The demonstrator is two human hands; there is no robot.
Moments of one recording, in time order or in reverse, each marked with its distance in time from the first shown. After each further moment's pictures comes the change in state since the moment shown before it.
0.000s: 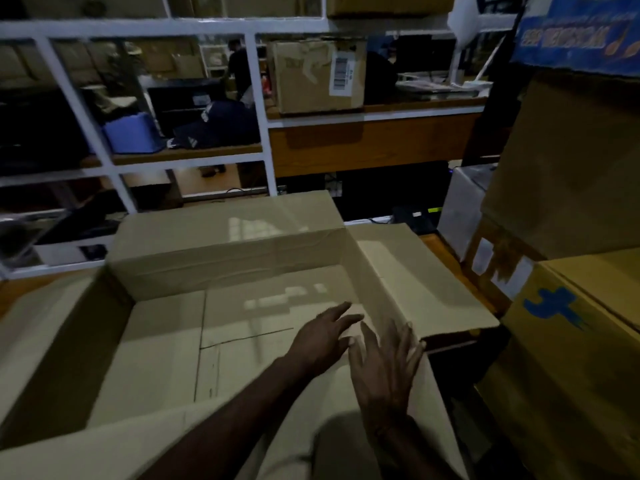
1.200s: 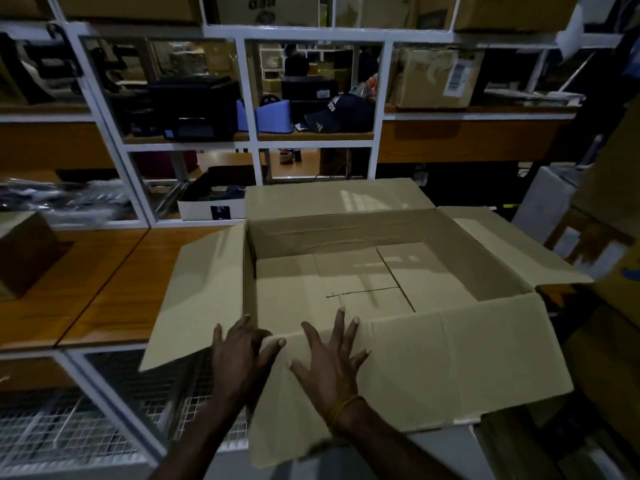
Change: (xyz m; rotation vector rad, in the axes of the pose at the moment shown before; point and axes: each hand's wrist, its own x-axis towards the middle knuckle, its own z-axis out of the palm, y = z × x) left_hand -0.394 -0.197 -0.093 0.155 0.382 -0.537; right_hand -0.247 -0.286 -0.003 0.113 -0.445 -0.317
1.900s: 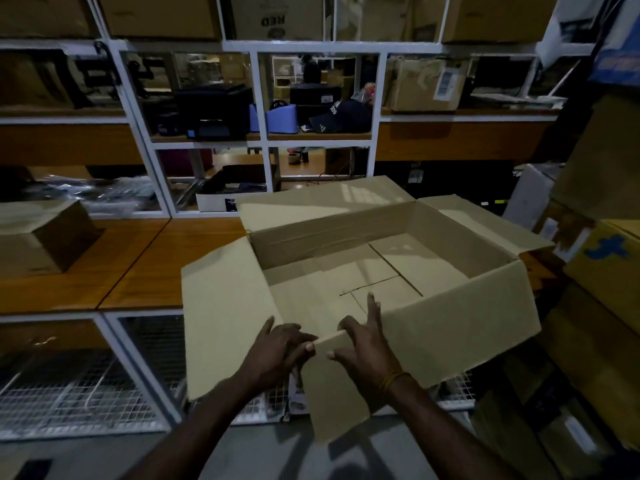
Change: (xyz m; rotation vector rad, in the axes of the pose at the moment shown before) left_hand -0.086 0.065 -0.037 -0.157 -0.349 0.332; right_hand -0.077 0.087 -0.043 0.301 0.054 -0.151
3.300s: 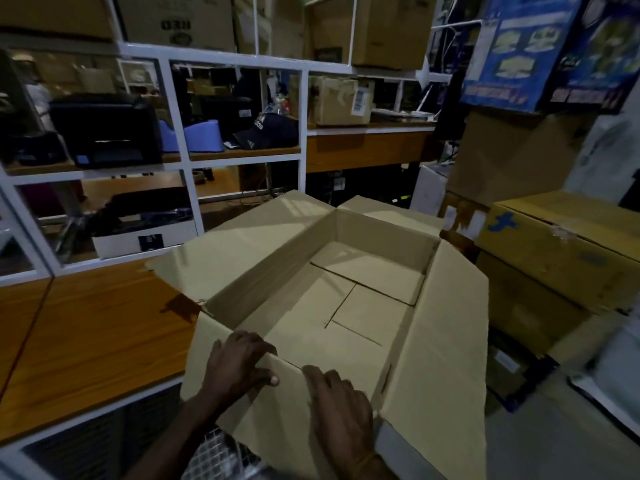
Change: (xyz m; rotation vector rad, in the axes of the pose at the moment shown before) left_hand 0.051 -0.166 -0.056 0.112 0.001 0.230; right_hand -0.013 -0.150 0.128 -0.509 0.296 0.263
